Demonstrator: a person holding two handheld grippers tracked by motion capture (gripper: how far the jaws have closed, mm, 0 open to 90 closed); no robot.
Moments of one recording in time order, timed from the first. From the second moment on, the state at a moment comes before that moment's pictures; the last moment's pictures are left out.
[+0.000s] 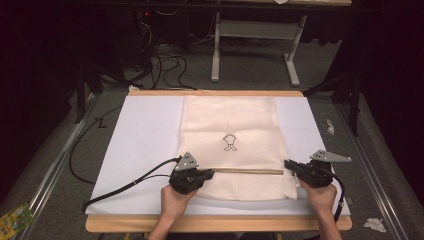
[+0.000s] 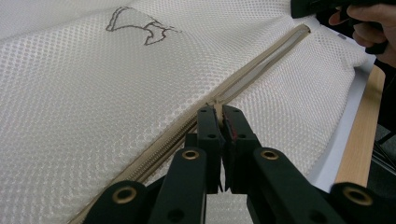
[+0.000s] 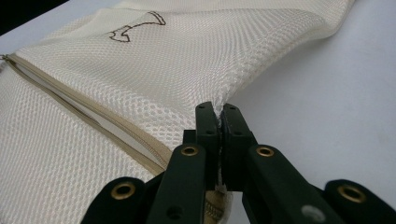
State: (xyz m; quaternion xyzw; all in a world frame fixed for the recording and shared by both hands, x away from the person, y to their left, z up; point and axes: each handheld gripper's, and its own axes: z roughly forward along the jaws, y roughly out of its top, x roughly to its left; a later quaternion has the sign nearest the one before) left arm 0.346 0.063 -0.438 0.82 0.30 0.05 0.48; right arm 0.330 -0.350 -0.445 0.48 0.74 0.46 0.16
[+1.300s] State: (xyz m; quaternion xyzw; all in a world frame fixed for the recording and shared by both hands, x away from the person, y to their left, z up) left arm 0.347 0.096 -0.438 0.81 0.33 0.06 0.48; right arm 0.330 -0.350 -0.443 0.48 0.74 0.45 0.17
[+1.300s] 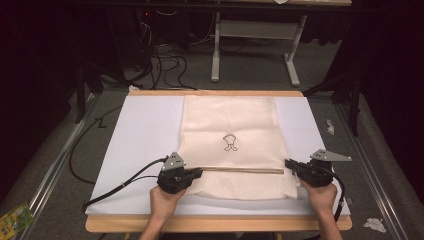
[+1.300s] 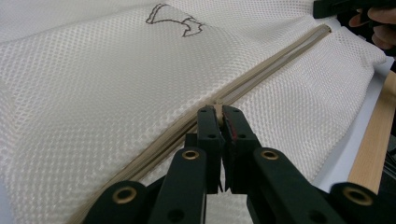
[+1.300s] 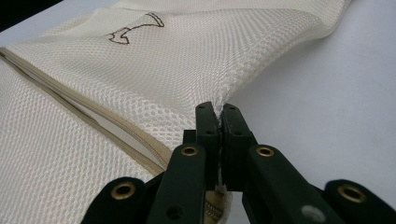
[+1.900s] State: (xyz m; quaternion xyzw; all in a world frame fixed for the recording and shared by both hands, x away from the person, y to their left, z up) left arm 0.348 0.102 -0.437 0.80 0.33 0.06 0.49; right arm 0.331 -0.348 -0.445 0.48 0.74 0.45 0.16
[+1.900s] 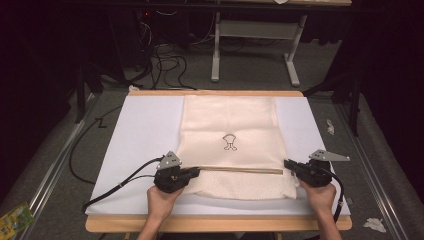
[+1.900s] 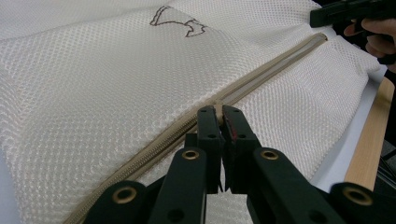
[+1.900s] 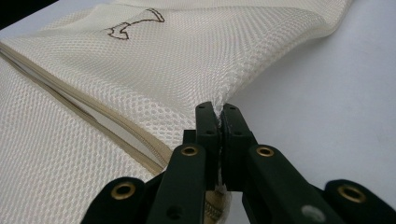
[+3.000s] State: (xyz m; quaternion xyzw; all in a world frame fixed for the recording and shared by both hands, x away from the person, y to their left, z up) left arm 0.348 0.116 -0.432 0.80 0.34 0.07 0.49; right arm 0.334 -0.348 -0.439 0.48 0.73 0.45 0.18
